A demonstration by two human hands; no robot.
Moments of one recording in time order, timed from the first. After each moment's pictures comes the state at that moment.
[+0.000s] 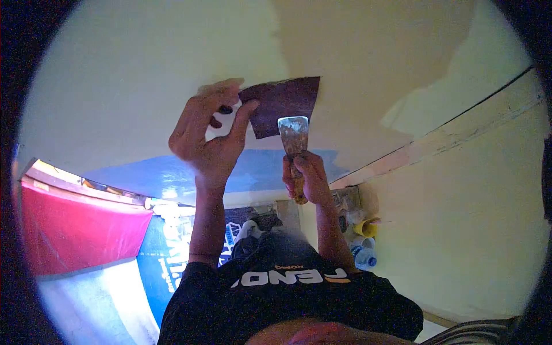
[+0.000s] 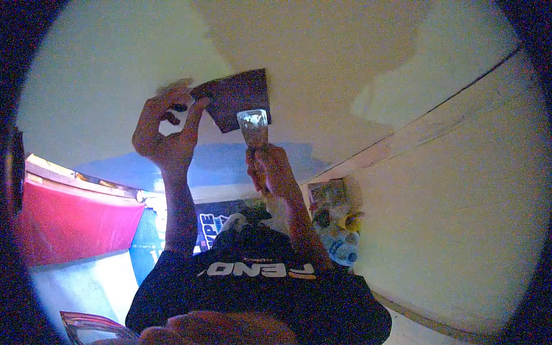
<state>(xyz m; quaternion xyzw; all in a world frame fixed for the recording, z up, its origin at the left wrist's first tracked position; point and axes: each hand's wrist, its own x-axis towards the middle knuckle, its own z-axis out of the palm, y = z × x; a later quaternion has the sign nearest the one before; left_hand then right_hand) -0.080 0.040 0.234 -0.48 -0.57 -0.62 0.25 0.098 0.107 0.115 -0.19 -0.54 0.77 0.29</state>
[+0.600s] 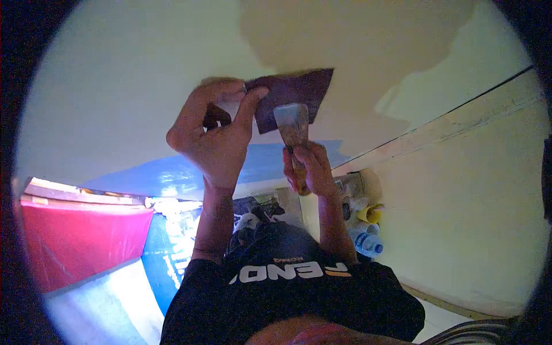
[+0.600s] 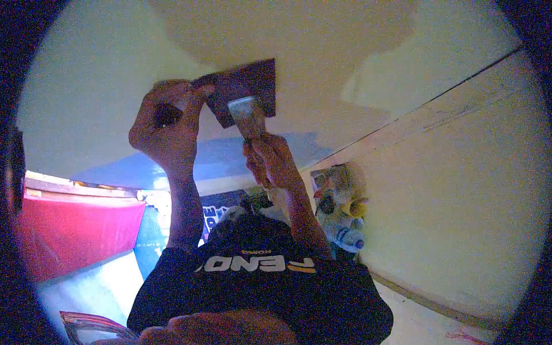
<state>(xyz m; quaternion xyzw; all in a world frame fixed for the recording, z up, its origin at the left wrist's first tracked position) -0.086 0.050 0.234 -0.41 -0.57 -0.70 0.12 0.076 0.103 0.138 -0.24 -0.54 0.75 0.29</state>
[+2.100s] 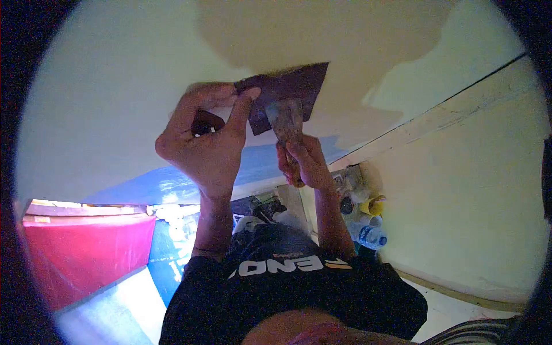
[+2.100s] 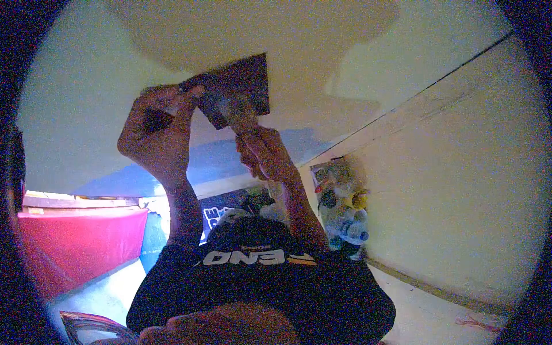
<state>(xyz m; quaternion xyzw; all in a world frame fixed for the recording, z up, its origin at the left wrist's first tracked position) -0.090 0.052 0.244 -0.40 -0.59 -0.69 0.08 0.062 0.112 0.141 -0.23 -0.57 0.73 0.31</state>
